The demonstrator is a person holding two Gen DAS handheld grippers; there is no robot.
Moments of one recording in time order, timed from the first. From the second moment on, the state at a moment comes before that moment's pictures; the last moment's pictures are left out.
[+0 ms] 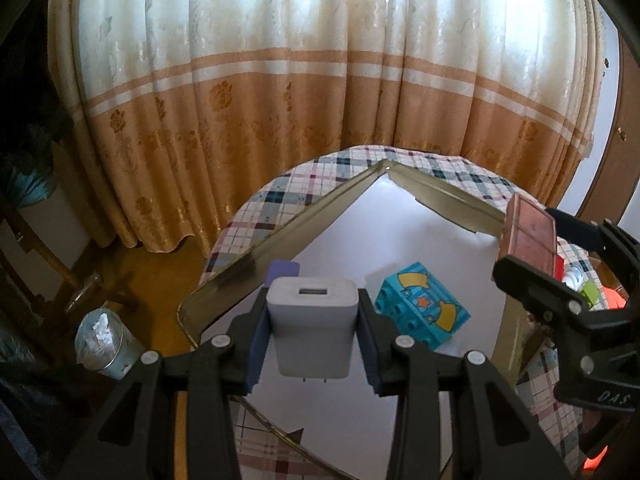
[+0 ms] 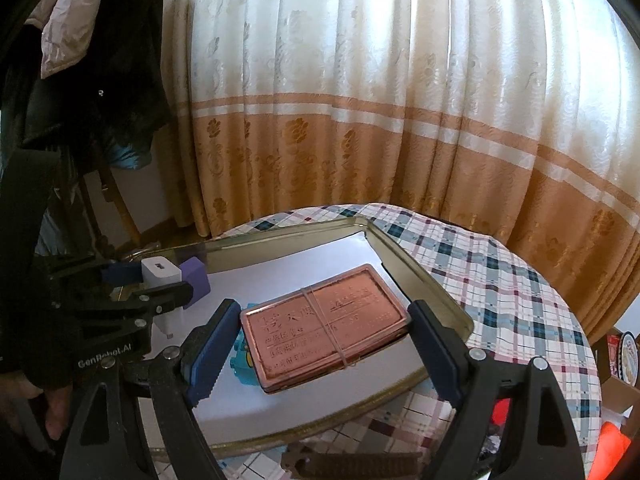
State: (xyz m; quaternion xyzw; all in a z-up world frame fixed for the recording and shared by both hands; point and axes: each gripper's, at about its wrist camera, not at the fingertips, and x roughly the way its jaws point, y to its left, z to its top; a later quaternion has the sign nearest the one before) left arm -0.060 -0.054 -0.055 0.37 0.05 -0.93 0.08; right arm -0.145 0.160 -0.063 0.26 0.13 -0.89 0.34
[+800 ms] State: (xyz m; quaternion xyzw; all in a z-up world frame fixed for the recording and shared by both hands) left arm -0.067 -0.072 -0.064 0.38 0.05 -0.92 0.09; right arm -0.151 0.132 -0.085 0.30 0.14 -0.88 0.35
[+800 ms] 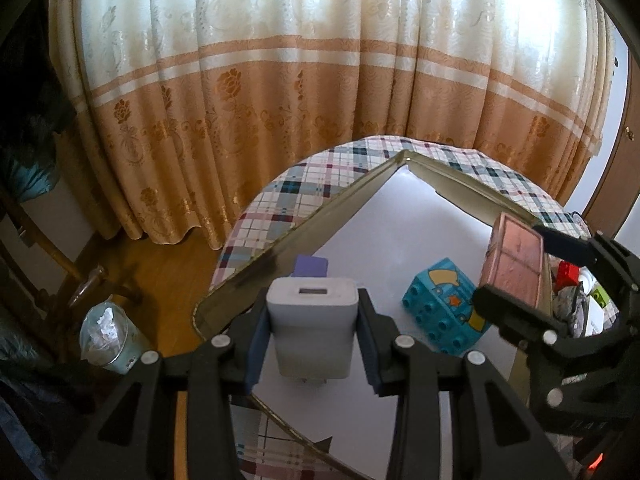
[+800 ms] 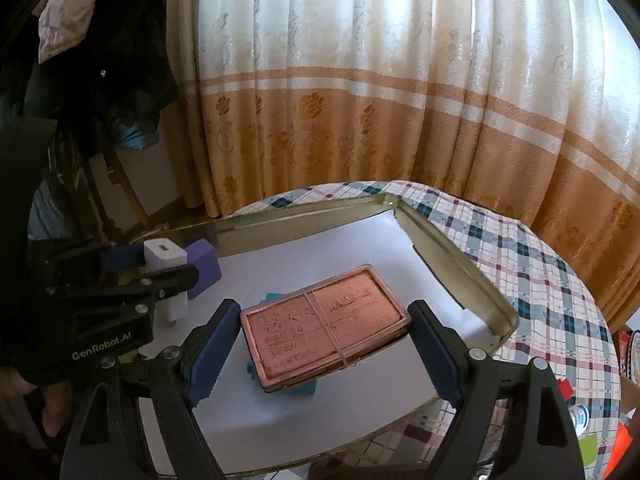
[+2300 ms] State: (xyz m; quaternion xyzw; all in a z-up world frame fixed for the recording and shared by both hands) left arm -0.063 -0.078 -0.056 0.36 0.06 -0.93 0.10; right arm -0.132 0.142 -0.090 0.31 0.11 -0.87 0.35
